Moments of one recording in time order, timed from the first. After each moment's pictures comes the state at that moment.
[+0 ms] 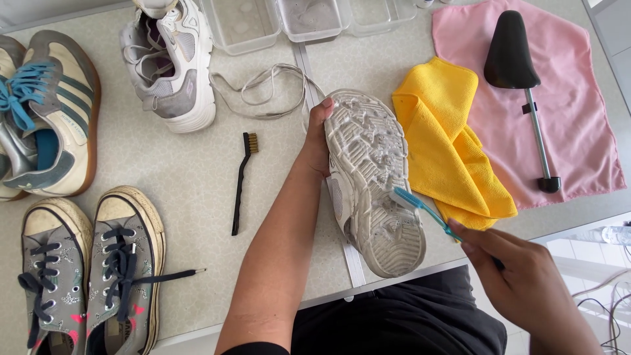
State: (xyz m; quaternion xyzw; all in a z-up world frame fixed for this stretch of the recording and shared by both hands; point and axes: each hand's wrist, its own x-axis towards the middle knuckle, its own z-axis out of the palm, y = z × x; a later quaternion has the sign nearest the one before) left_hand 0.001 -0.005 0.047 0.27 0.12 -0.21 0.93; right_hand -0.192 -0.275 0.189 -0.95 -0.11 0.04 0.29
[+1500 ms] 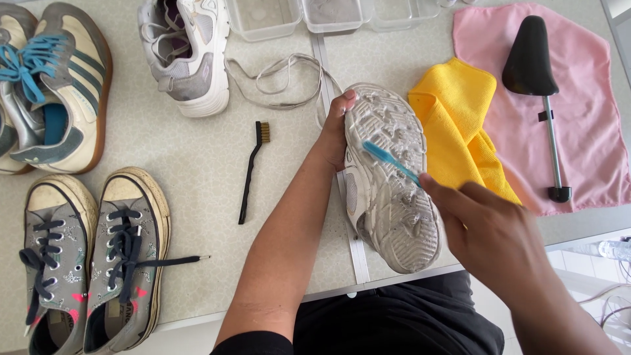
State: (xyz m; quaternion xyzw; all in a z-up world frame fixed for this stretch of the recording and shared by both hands) left_hand 0.003 -0.005 0.044 0.29 0.13 -0.18 0.93; right_hand -0.137 -0.214 0.207 -0.96 -0.25 -0.05 0.10
